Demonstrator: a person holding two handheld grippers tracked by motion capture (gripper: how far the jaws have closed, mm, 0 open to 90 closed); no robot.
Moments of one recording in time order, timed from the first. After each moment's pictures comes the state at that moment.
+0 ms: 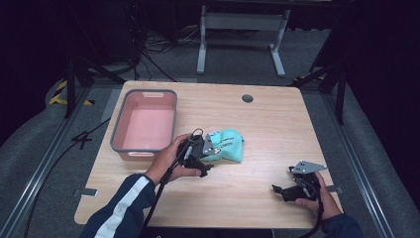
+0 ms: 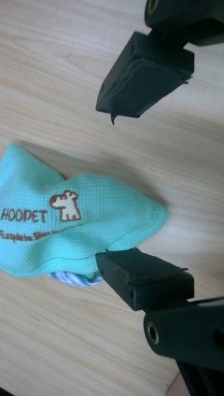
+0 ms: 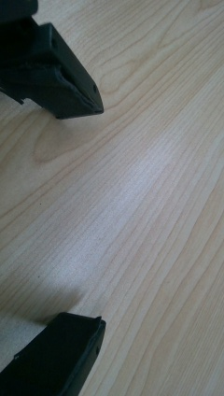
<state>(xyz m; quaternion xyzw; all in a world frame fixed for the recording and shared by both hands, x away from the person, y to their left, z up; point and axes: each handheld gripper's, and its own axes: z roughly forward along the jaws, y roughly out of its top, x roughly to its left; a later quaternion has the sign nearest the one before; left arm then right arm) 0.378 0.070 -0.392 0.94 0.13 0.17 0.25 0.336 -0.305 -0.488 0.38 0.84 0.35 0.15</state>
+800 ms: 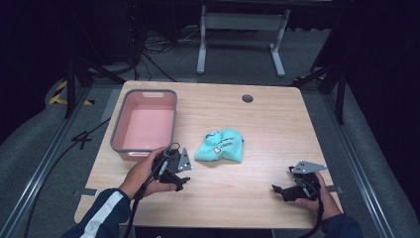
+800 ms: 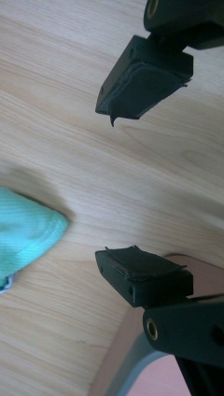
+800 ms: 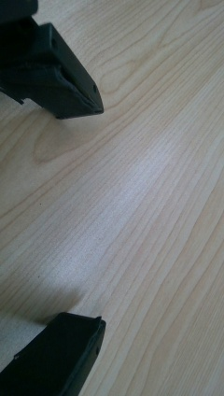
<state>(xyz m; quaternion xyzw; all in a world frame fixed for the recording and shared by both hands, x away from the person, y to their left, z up) 0.343 0.130 -0.407 0.95 0.15 0.18 0.20 0.336 -0.305 -0.488 0.38 0.84 0.35 0.15</state>
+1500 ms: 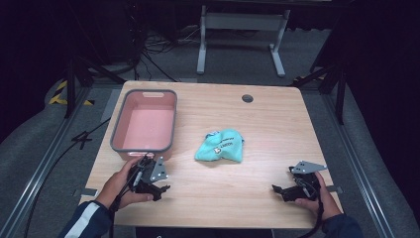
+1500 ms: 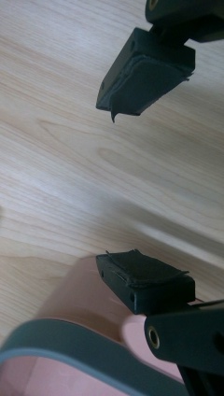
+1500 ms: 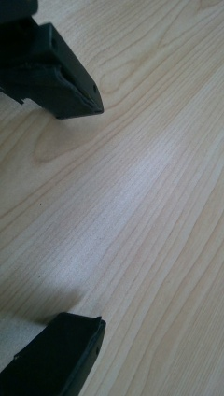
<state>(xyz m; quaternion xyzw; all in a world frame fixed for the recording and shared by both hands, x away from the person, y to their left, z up) 0.321 0.192 -0.422 0.94 0.18 0.18 0.21 0.336 -0.305 -0.488 0.38 0.84 0.35 0.15</state>
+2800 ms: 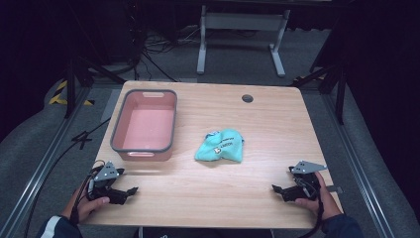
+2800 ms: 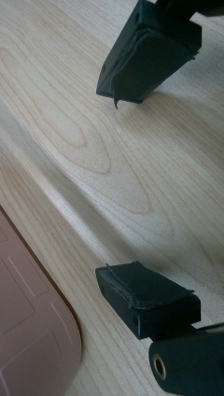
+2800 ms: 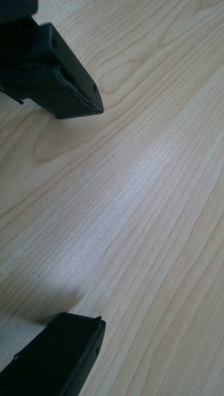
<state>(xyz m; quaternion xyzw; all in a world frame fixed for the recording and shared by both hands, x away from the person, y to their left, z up) 0.315 0.313 -0.483 0.86 0.35 0.13 0.34 0.336 -0.305 -0.488 0.38 0.84 0.35 0.15</state>
